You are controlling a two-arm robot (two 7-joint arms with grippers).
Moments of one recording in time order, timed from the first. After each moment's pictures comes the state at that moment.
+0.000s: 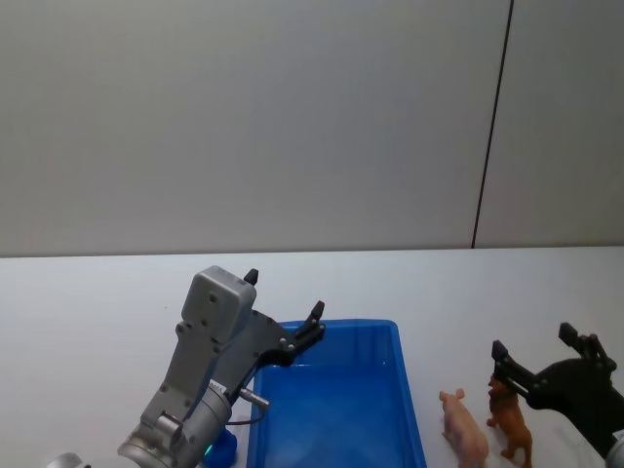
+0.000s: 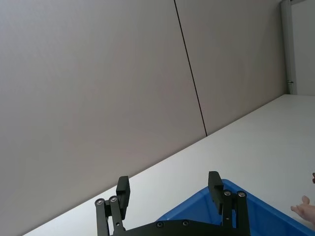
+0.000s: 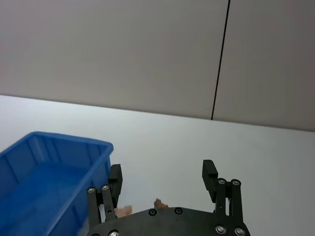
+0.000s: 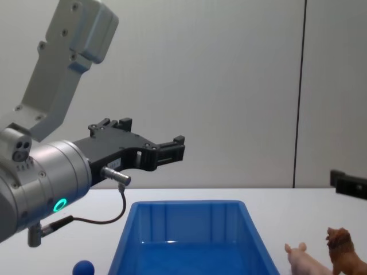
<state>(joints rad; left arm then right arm) -0.24 0.38 0.45 -1.63 -0.20 0.01 -0.01 -0.03 0.35 -0.21 -1.75 0.32 0.11 0.05</state>
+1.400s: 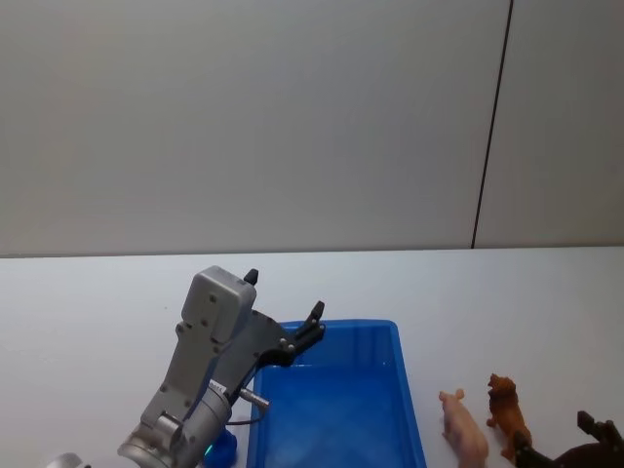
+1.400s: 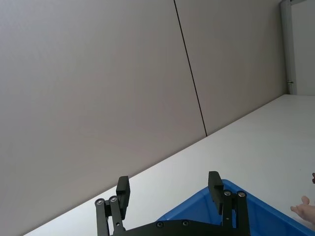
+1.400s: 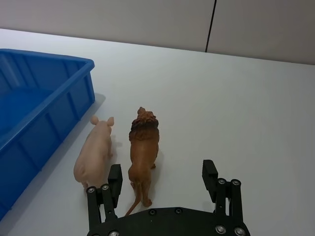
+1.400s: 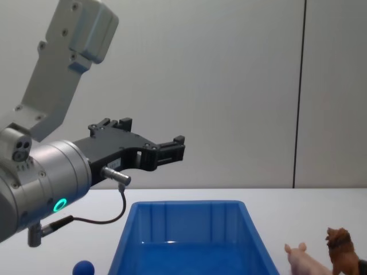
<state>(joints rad) -0.24 0.38 0.45 -1.63 -0.20 0.01 -0.01 -0.13 0.39 -0.20 -1.72 0.31 0.20 0.04</state>
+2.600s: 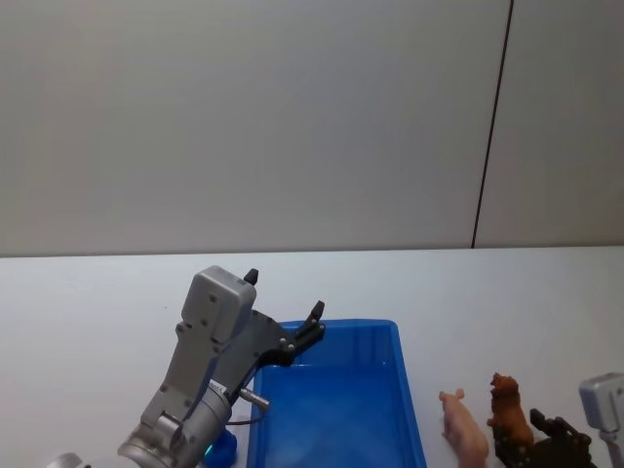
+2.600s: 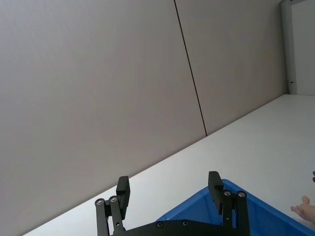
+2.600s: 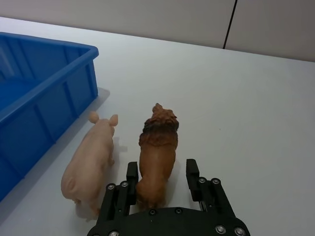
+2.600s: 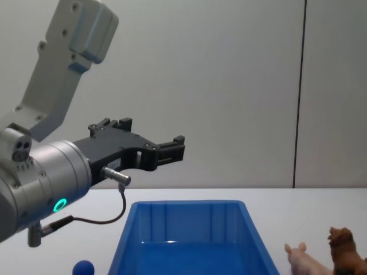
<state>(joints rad) -0.24 0.38 0.45 -1.63 -0.20 0.01 -0.01 0.00 0.30 -0.23 -1.48 0.21 0.10 0.13</state>
